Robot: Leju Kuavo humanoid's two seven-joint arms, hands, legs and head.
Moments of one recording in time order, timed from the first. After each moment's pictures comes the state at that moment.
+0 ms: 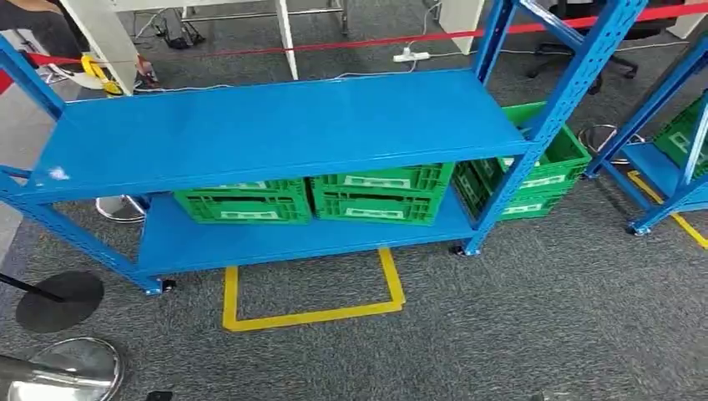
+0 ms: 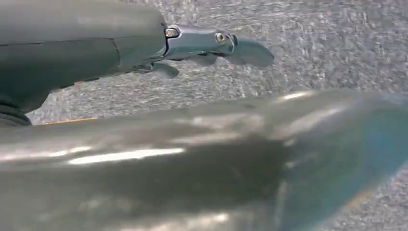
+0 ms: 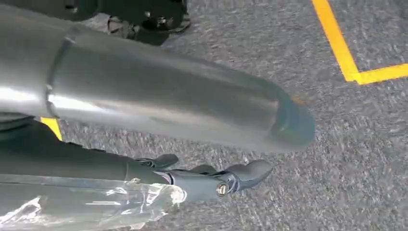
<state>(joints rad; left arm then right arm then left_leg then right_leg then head) -0.01 -0.13 0.62 -0.21 -0.56 0.27 -0.46 -0.05 0.11 -1.06 -0.23 0.89 0.07 -0.64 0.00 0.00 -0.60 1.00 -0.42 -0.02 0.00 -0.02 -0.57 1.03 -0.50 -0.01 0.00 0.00</state>
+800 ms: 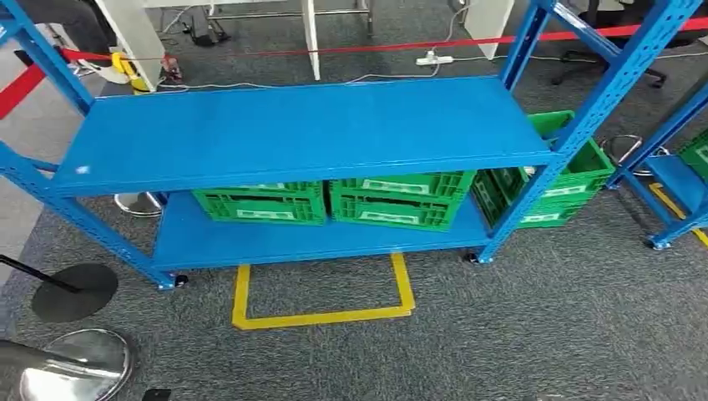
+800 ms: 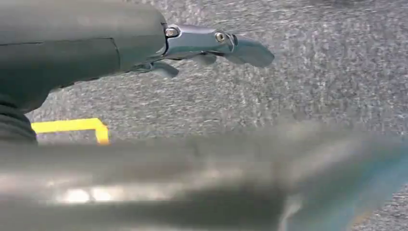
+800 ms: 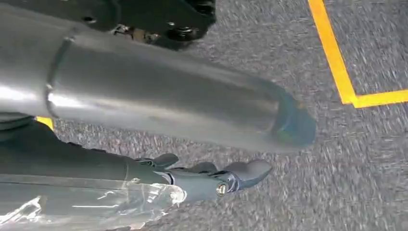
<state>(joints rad) -0.01 -0.13 0.62 -0.21 -0.57 0.27 -0.46 -0.05 0.11 -1.06 -0.23 0.89 0.07 -0.64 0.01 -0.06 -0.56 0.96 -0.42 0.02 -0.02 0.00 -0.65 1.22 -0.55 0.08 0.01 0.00</state>
